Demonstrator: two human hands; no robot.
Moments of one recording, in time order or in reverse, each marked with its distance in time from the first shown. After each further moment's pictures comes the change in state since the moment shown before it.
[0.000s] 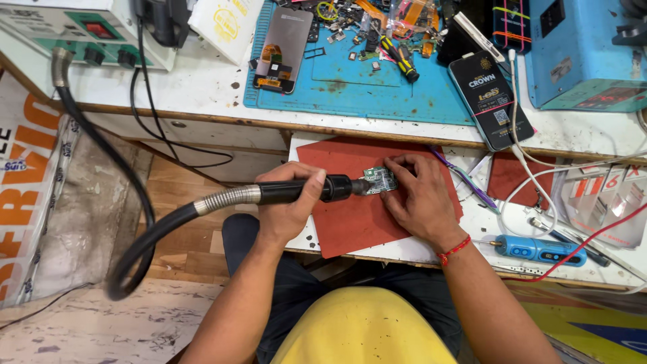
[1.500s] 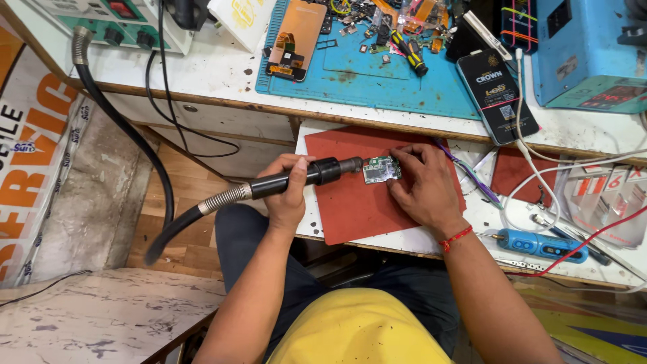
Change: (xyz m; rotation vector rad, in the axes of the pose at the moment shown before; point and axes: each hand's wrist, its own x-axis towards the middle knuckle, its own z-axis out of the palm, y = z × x) left_hand -0.020 -0.057 0.002 -0.276 0.096 0.105; right_hand 0.002 0.002 0.004 0.028 0.043 0.004
